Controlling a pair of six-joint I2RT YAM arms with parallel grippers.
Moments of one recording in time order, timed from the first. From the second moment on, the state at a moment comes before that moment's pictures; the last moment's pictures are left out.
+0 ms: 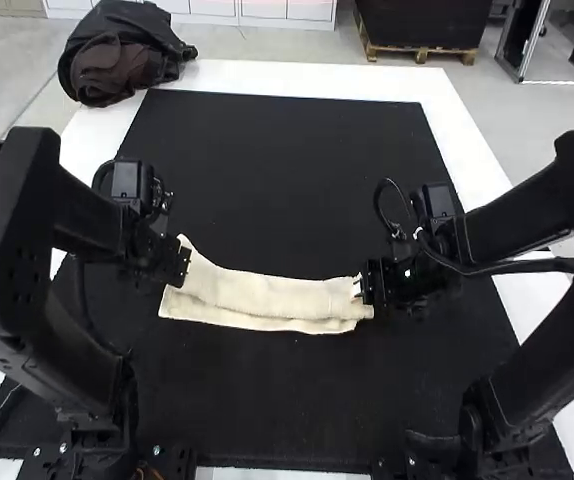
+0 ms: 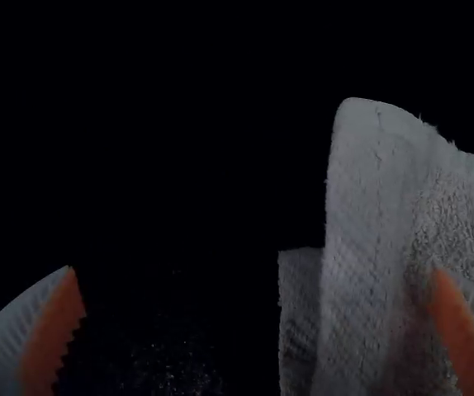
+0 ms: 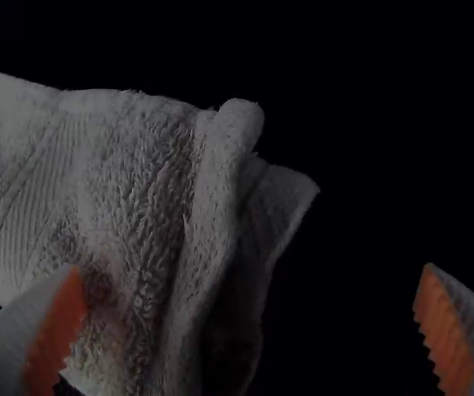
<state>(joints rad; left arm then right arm) 0.07 1.27 0.40 0.06 -0.04 0.28 0.23 1.42 0.46 -0.07 -0.35 0.07</state>
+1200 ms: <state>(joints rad) 0.17 1.27 0.44 0.01 0.03 0.23 0.34 1.55 0.51 0.01 -0.32 0.07</state>
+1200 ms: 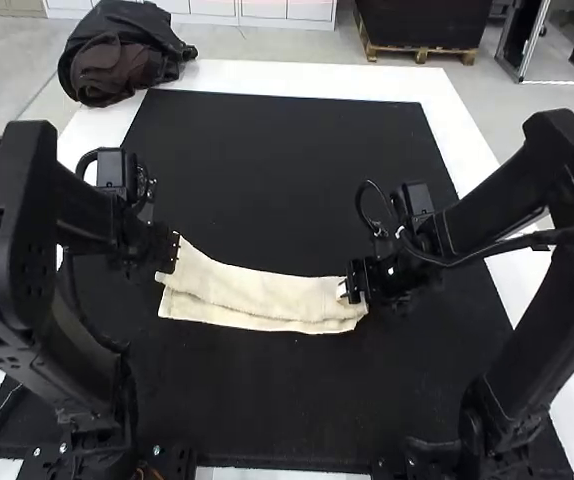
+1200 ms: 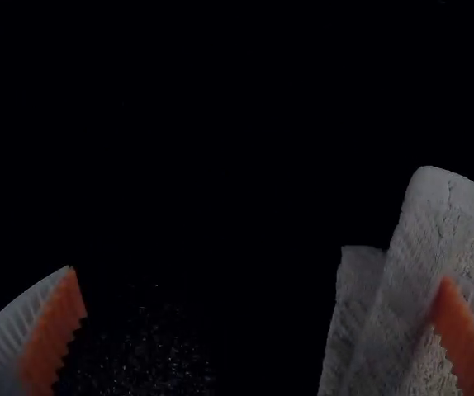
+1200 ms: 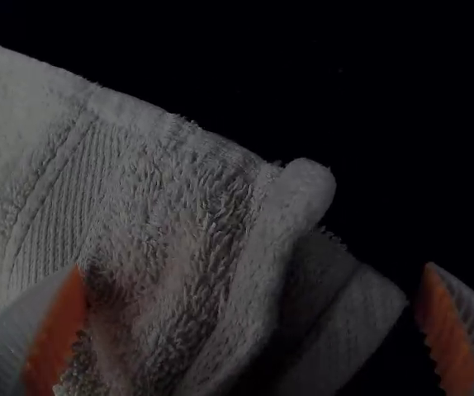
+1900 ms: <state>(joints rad) 0.18 1.29 0.44 0.00 0.19 0.17 0.34 1.58 0.53 0.03 -0.31 0.07</state>
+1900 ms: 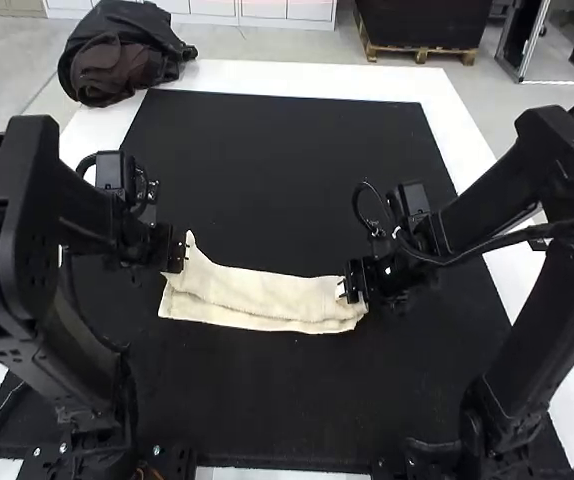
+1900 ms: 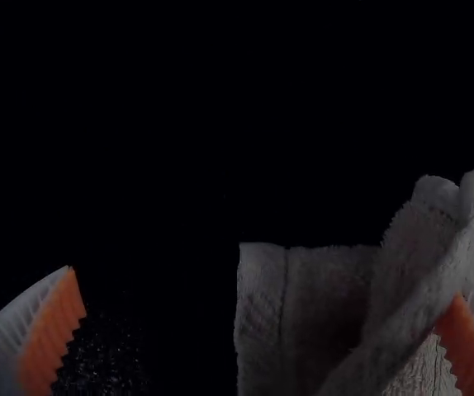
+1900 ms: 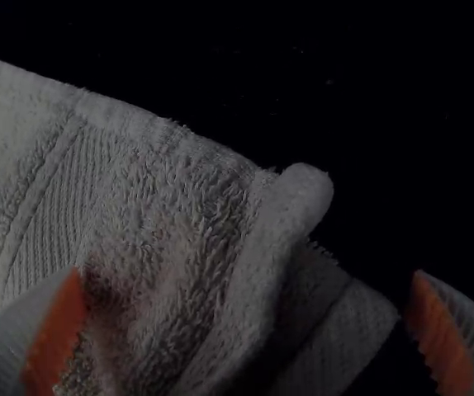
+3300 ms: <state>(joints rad) 0.20 1.17 0.59 -0.10 0.28 0.15 0.34 1.59 0.53 0.04 -0.30 0.07</state>
